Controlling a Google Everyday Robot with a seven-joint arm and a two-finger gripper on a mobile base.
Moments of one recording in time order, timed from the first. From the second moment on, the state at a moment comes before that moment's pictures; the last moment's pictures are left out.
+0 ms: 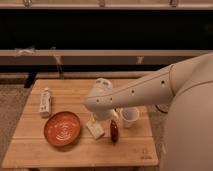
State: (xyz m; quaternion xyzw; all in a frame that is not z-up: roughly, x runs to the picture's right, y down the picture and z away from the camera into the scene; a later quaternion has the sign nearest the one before) arm -0.007 0.164 0.740 -0.20 0.19 0.58 0.76
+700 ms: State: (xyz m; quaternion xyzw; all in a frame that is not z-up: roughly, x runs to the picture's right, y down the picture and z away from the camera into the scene) arm -0.038 0.158 0.759 -0.22 0.16 0.55 0.79
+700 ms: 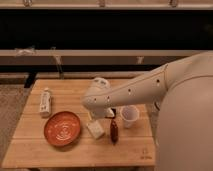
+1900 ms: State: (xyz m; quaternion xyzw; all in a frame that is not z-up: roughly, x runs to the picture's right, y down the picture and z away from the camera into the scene) arm -0.069 0.223 0.797 -0.30 0.17 0.49 0.80
